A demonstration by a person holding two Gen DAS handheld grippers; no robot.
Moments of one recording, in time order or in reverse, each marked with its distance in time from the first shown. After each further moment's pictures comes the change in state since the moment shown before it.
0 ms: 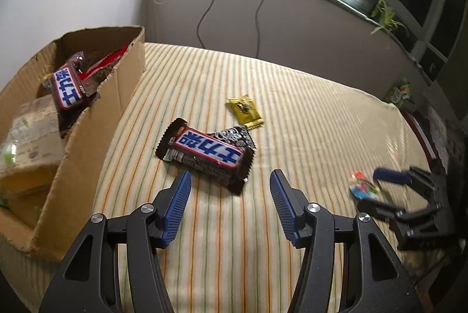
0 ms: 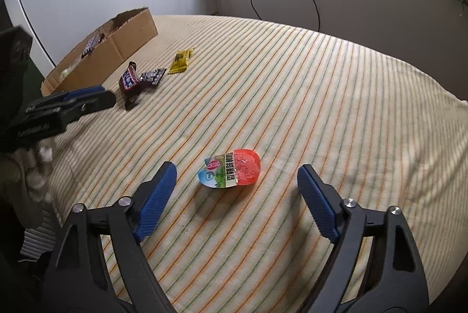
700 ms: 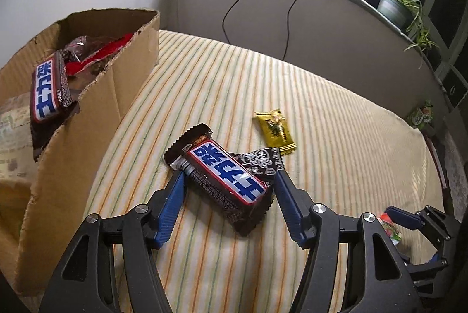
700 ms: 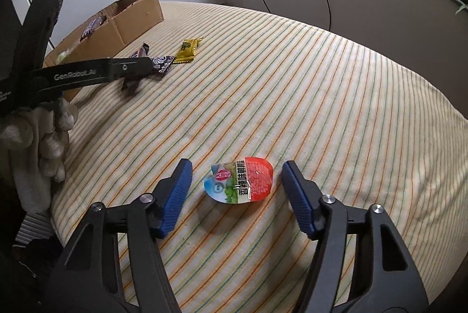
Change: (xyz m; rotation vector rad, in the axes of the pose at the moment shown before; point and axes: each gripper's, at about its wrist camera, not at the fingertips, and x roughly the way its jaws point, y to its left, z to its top) left arm 0.034 0.014 0.018 -0.108 0.028 0.076; right arm 0.017 0.011 0.007 -0.079 0.038 -0.015
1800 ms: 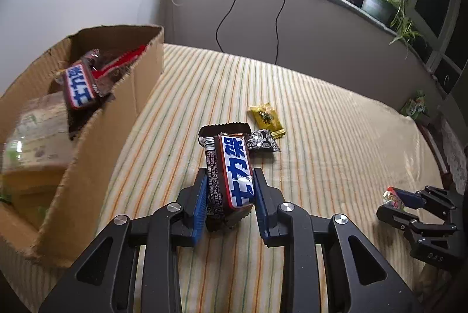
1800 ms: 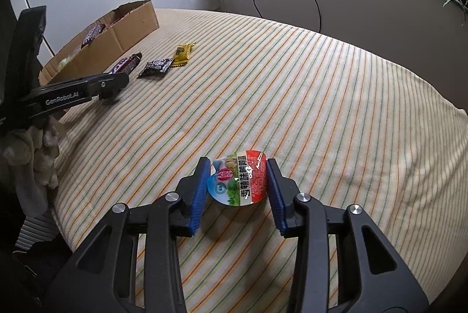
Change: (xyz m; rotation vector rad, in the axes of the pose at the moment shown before) left arm -0.035 0.004 -0.019 0.063 -0.070 -0.018; right arm -0.018 -0.008 -0.010 0.038 -0.025 -0.014
